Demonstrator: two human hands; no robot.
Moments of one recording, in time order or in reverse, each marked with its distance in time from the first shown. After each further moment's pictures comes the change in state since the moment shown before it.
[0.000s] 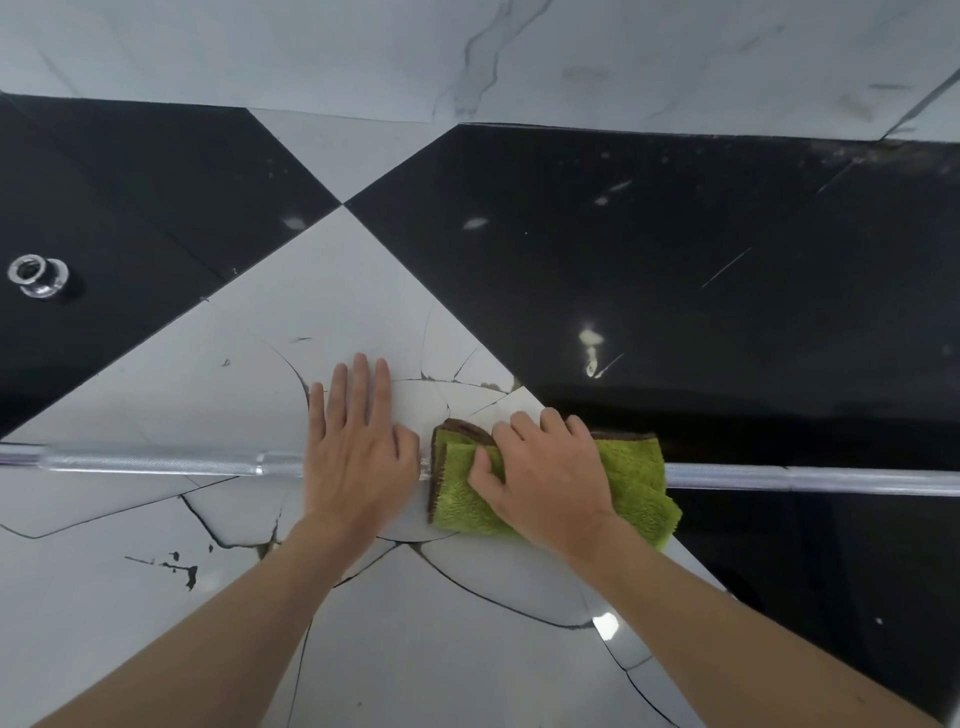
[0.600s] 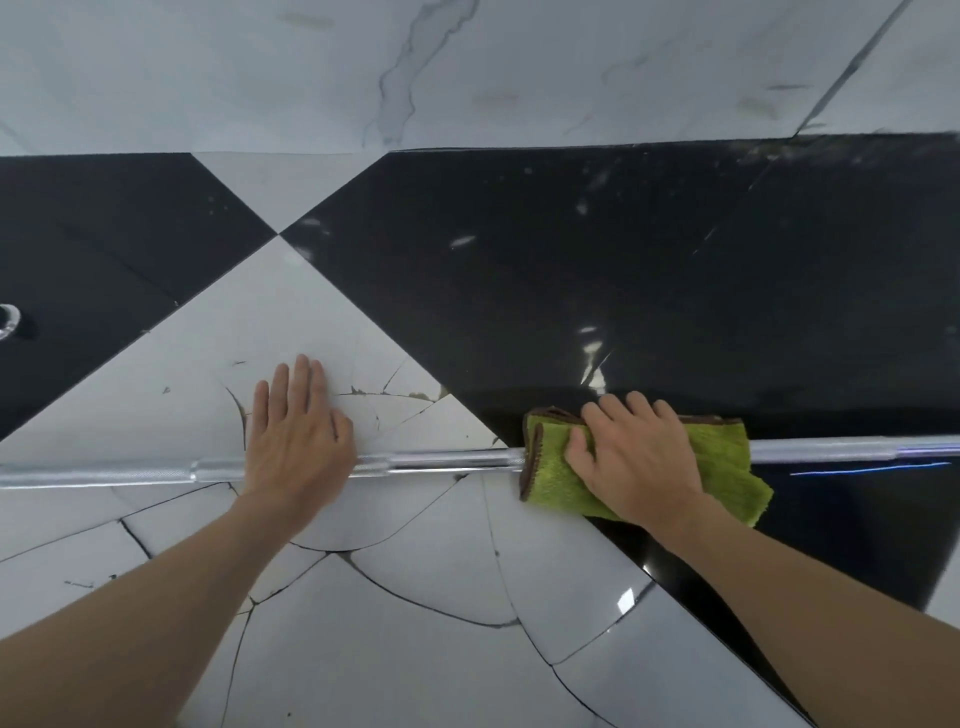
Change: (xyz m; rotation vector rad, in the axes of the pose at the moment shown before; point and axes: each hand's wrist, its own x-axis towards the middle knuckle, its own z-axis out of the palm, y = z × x) left_hand 0.020 0.022 -0.014 0.036 -0.070 -0.062; right_hand -0.041 0.151 -0.023 -0.119 -0.085 0.103
